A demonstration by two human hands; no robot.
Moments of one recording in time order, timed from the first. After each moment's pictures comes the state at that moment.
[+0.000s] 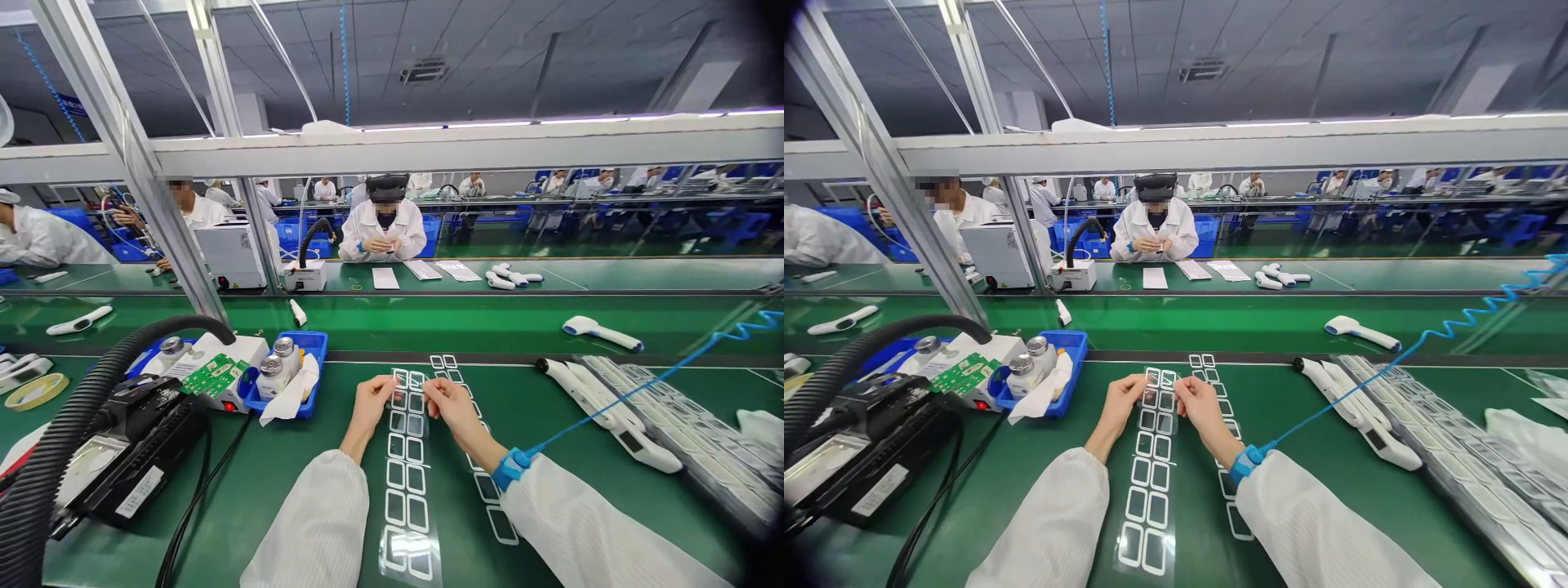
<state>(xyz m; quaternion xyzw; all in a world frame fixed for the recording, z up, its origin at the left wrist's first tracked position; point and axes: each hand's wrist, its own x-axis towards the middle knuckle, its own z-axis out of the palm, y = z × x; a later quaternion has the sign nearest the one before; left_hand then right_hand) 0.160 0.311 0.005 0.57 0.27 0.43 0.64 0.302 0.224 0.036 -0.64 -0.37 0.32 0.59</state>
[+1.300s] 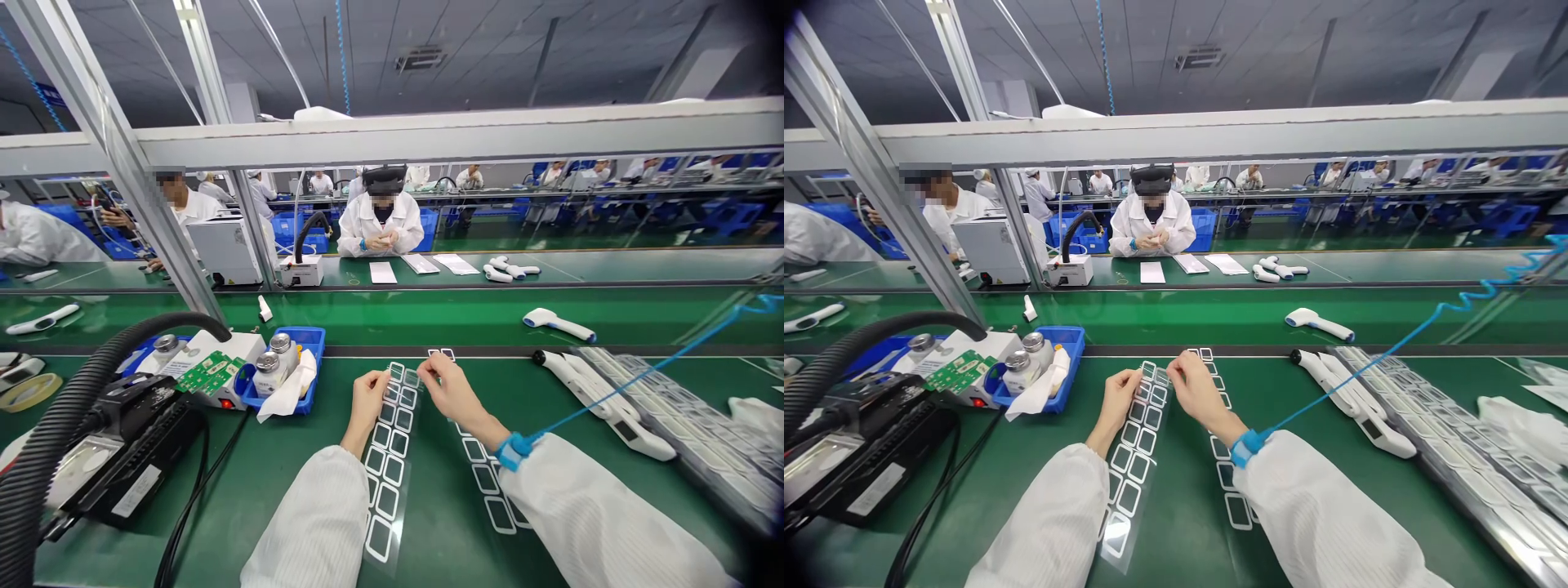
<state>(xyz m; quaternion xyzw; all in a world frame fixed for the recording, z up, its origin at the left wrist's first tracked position) 0.163 0.310 0.003 0.54 0.33 0.45 0.64 0.313 0.227 0.072 -0.63 -0.63 0.08 0.44</state>
